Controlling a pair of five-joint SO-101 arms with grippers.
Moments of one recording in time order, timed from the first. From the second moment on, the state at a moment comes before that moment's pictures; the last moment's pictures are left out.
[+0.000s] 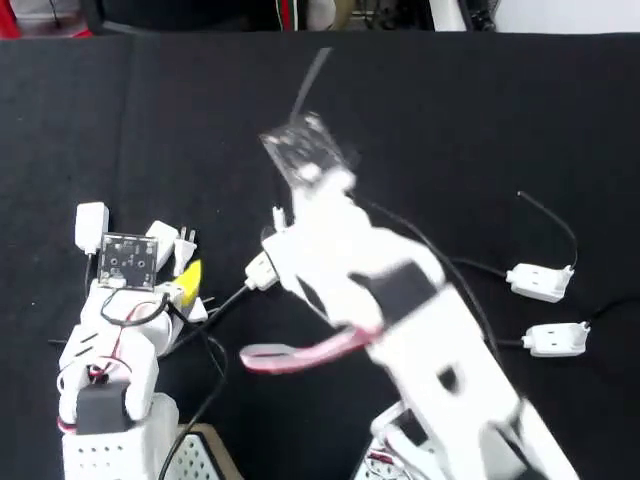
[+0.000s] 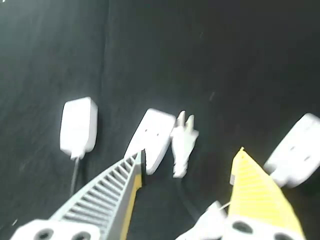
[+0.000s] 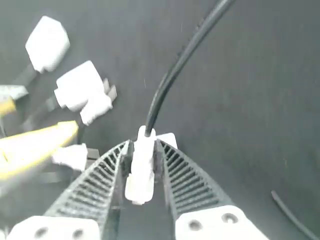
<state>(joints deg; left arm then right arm) -8.6 -104.0 84.4 59.4 -11.0 -34.5 -44.5 37.3 59.3 -2.7</state>
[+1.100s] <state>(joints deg) 14.4 -103.9 81.1 51.3 -5.7 -42.2 -69.0 66.8 40.0 -15.4</state>
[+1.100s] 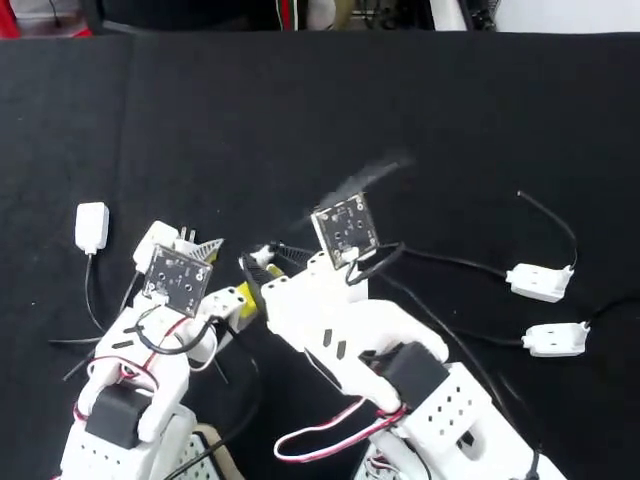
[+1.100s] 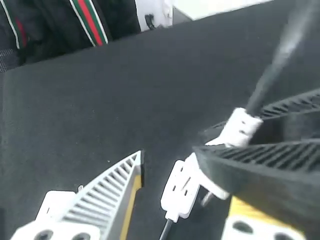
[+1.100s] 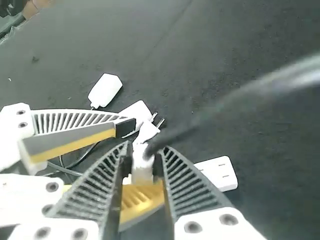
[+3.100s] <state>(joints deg) -27.4 -104.0 90.3 70.6 -26.4 -31.6 -11.5 43.8 34.0 22.8</state>
